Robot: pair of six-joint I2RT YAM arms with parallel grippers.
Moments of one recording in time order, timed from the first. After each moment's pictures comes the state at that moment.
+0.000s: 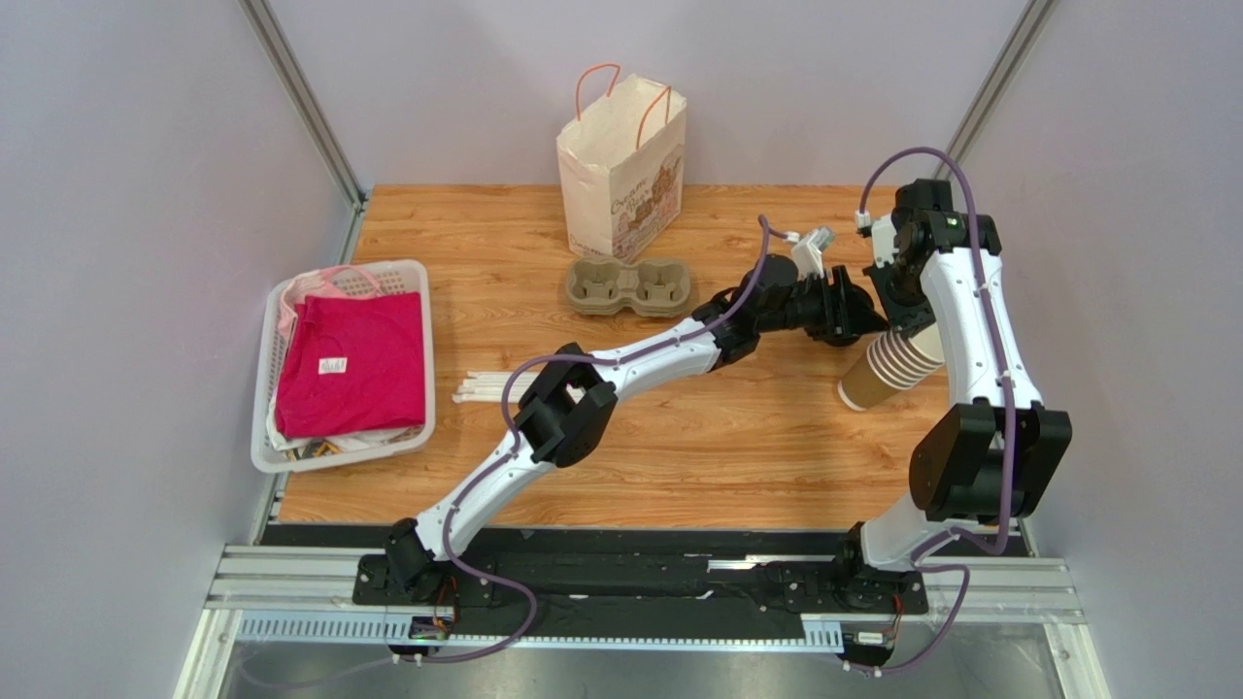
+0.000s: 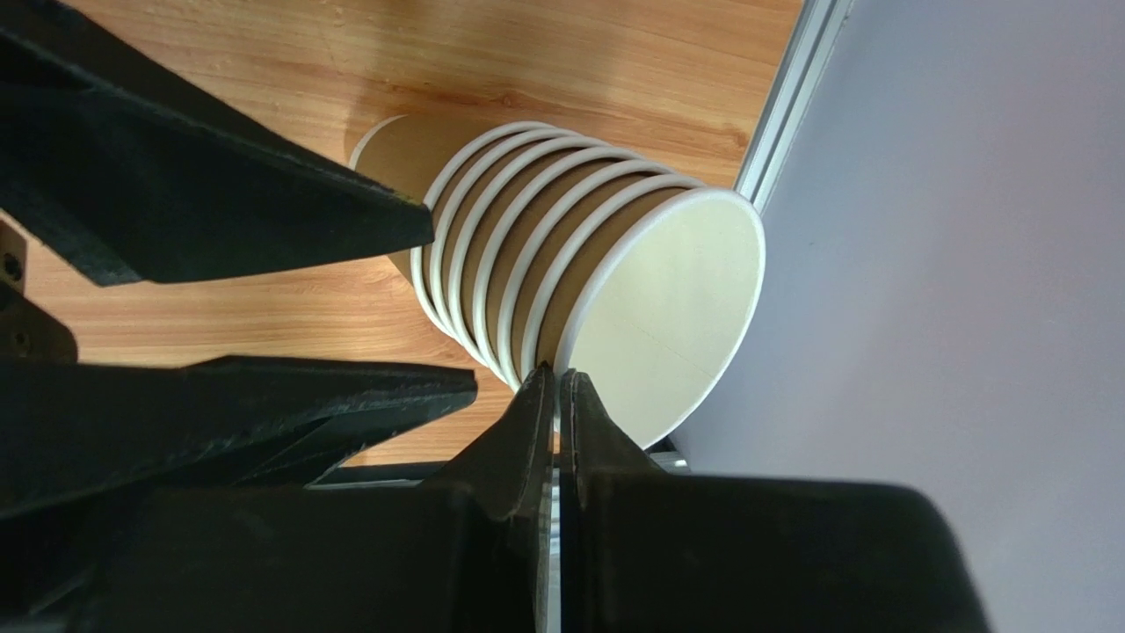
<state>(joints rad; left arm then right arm) -0.98 2.62 2.32 0.25 0.38 -1.02 -0.09 1.60 1.60 -1.22 0.20 -0.36</state>
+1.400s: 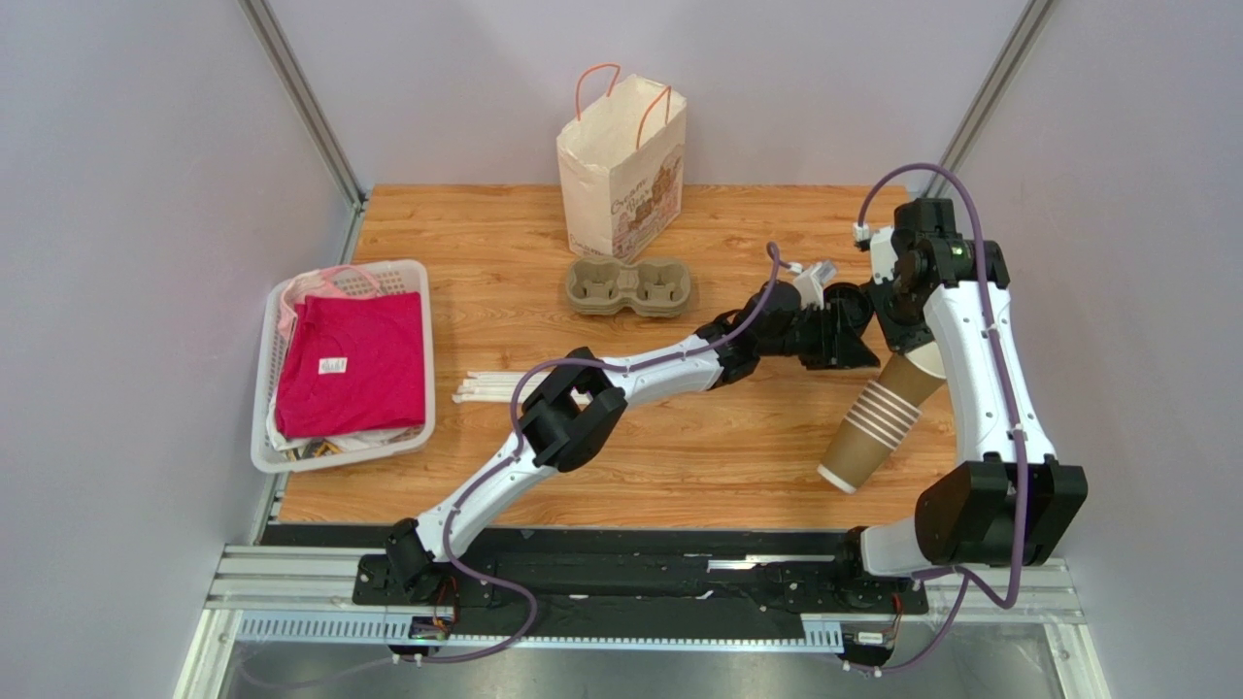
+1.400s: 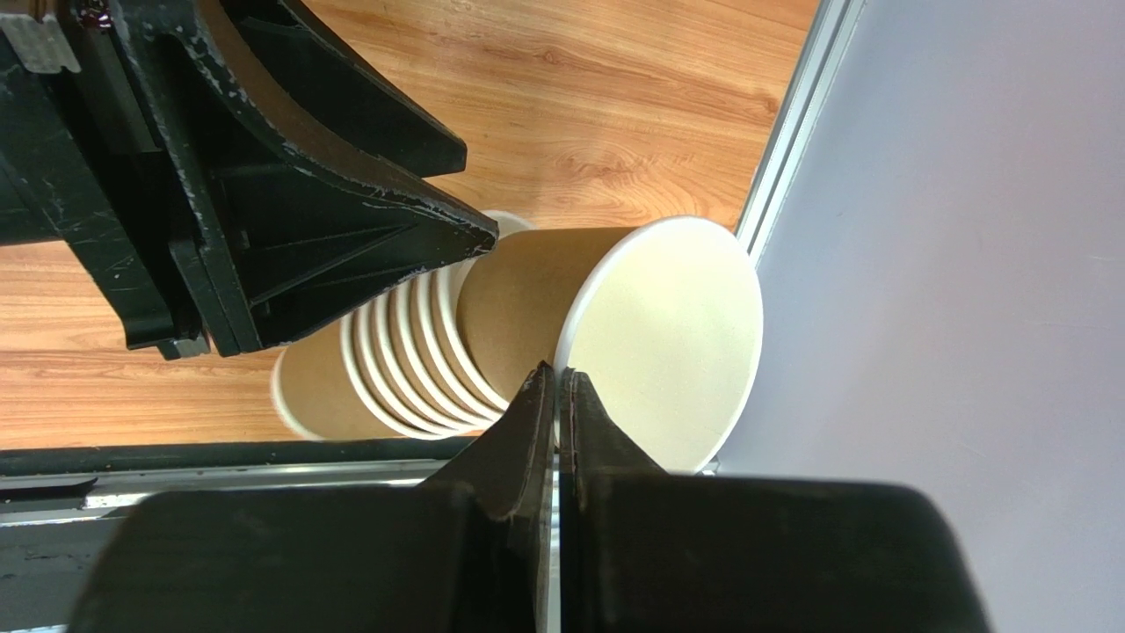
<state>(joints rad) -1.01 2.62 2.20 0.26 0.41 -1.00 -0.04 1.42 1.49 -1.23 0.18 -0.33</state>
